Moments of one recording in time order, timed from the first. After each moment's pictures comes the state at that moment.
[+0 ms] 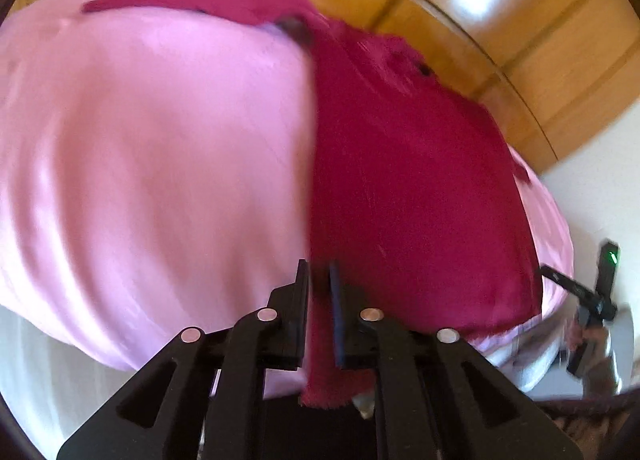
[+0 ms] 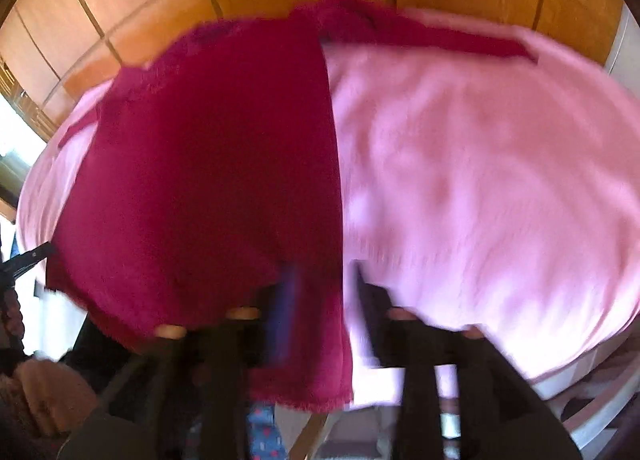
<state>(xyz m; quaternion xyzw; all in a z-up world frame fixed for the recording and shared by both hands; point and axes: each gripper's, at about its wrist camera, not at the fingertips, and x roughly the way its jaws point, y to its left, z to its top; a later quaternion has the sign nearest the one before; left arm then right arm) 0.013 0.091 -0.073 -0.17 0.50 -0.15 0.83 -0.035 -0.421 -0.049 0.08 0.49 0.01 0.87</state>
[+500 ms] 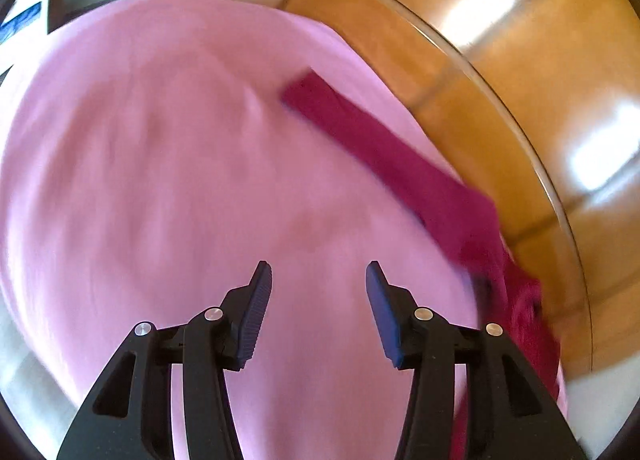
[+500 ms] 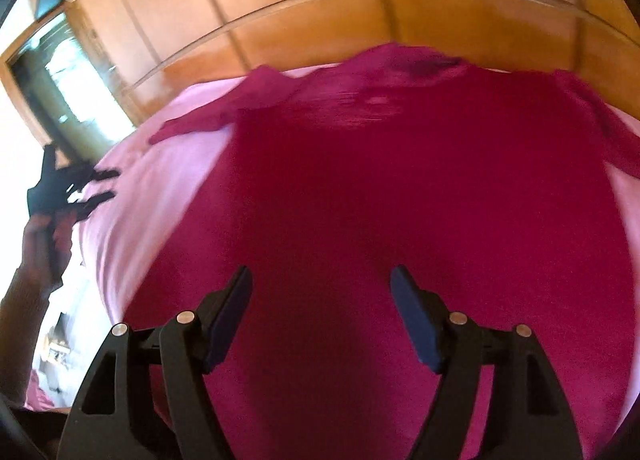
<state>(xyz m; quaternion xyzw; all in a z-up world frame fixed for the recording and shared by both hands) 0.132 0.269 -0.050 -0.33 0.40 0.11 0.85 0.072 -0.218 -0.076 0.07 0.44 0.21 0.87</state>
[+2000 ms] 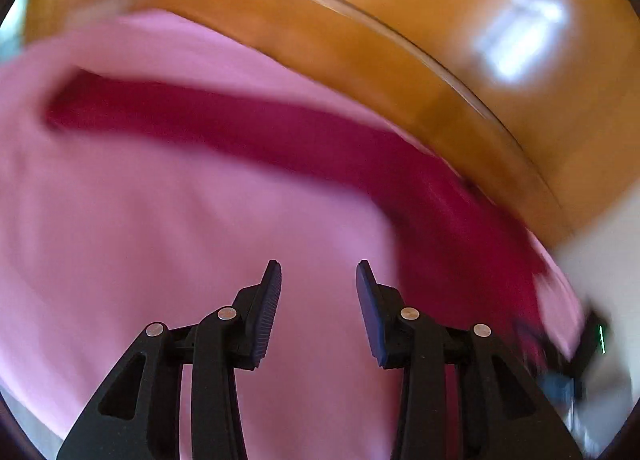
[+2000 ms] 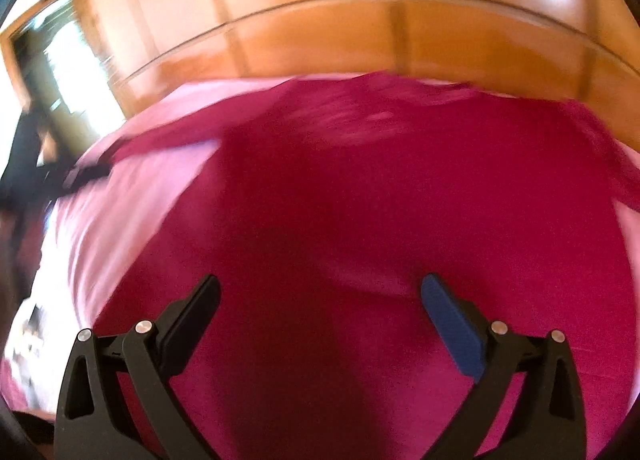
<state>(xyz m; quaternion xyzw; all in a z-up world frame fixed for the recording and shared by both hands) 0.095 0.132 -0.050 -0.20 0.44 -0.14 0.87 0.076 -0.258 -0.069 0.05 0.40 0.13 0.90</state>
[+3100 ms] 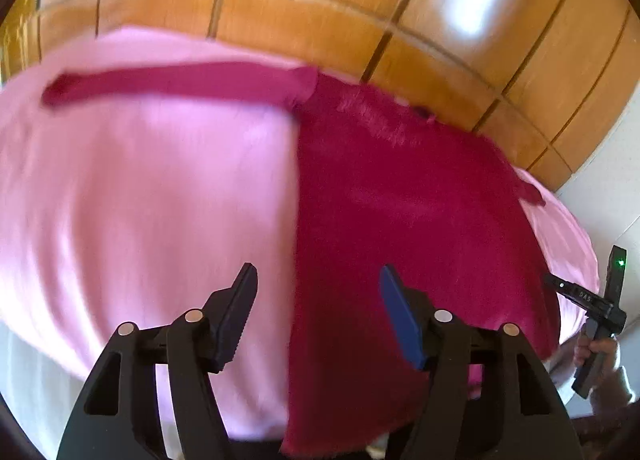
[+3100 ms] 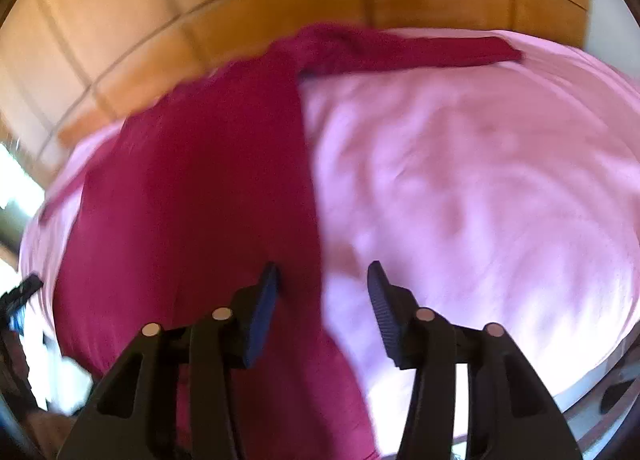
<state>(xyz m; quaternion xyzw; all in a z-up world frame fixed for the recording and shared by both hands) 0.032 0.030 -0.051 -0.11 0.42 -0.13 0.89 -0.008 -0.450 -0.076 0.18 0.44 -0.03 0.88</state>
